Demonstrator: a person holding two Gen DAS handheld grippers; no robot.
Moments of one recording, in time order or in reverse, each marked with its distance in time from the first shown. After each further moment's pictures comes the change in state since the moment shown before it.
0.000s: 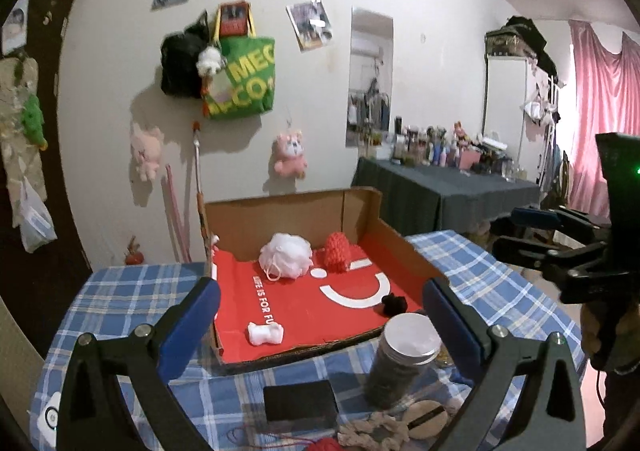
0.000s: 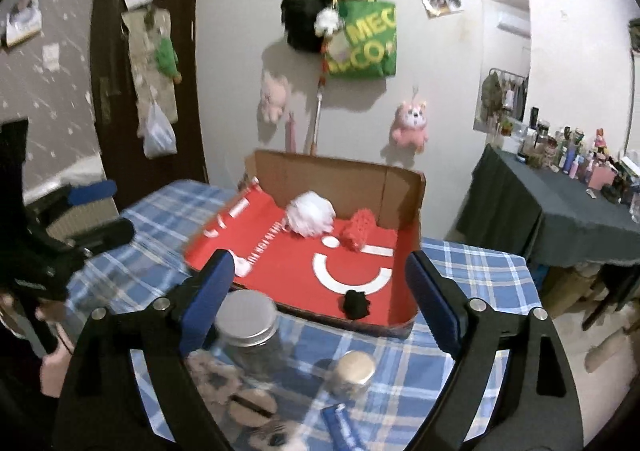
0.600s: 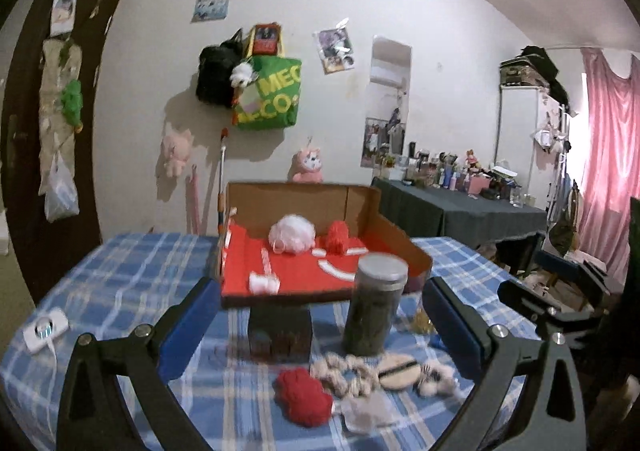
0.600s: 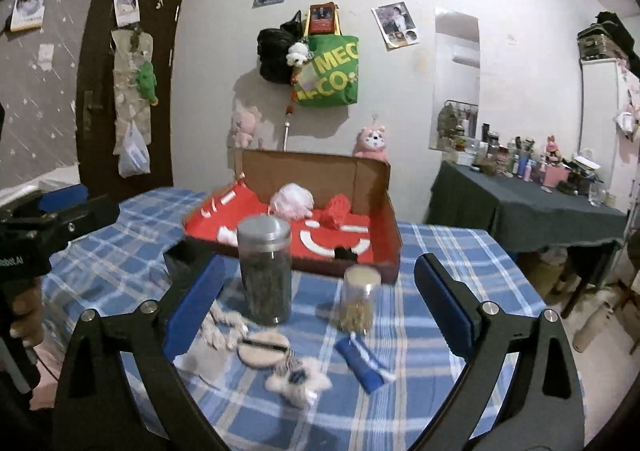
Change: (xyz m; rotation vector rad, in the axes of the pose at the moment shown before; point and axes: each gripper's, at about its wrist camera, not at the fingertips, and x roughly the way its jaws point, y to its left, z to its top) left arm -0.062 -0.027 -0.088 -0.102 -0.084 0.072; right arm -0.054 0.051 -0.119 0.006 -0.145 -0.178
